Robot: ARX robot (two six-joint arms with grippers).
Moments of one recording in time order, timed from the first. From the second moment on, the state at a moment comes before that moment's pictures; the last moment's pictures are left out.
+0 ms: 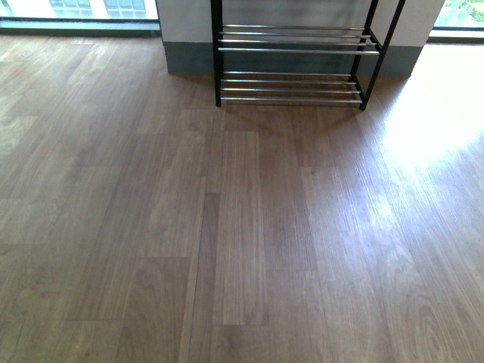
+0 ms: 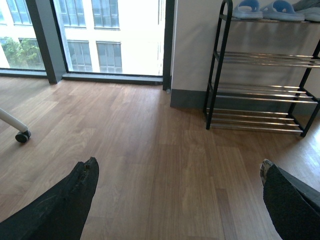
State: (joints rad) left arm 0.00 0.02 0.01 0.00 0.00 0.00; right arm 0.00 0.00 0.02 0.00 0.00 -0.01
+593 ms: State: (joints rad) left arm 0.00 0.02 0.01 0.00 0.00 0.00; right arm 0.00 0.00 0.02 0.00 0.00 -0.01
